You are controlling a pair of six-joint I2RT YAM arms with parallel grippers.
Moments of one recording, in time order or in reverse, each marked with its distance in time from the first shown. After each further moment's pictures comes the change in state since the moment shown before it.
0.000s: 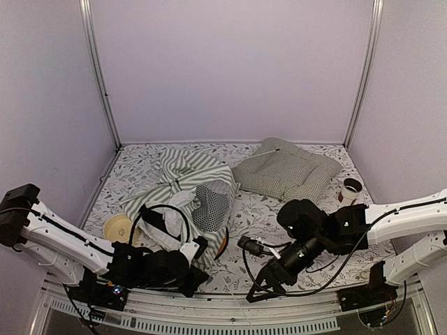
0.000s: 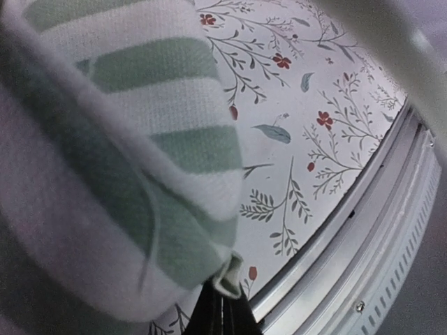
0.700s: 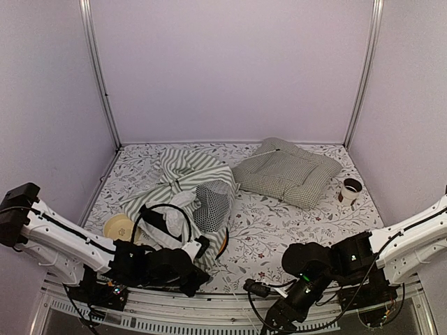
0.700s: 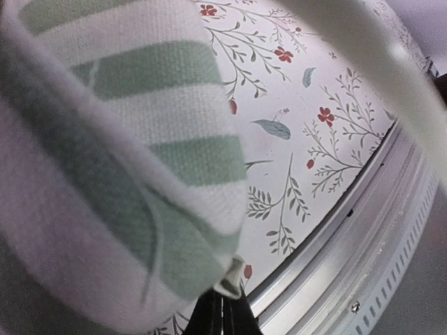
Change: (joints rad) left arm 0.008 0.019 0.036 -0.048 0.034 -0.026; right arm 0.289 -0.064 -0.168 0.091 0.044 0.317
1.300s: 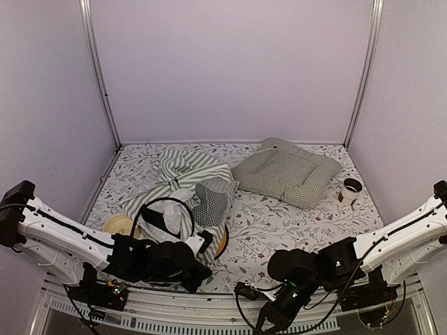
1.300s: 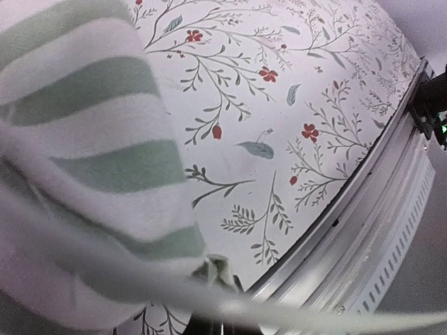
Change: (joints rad) left arm 0.018 -0.019 0.061 -0.077 0.005 0.045; right arm 0.010 0.132 0.027 0.067 0.018 0.019
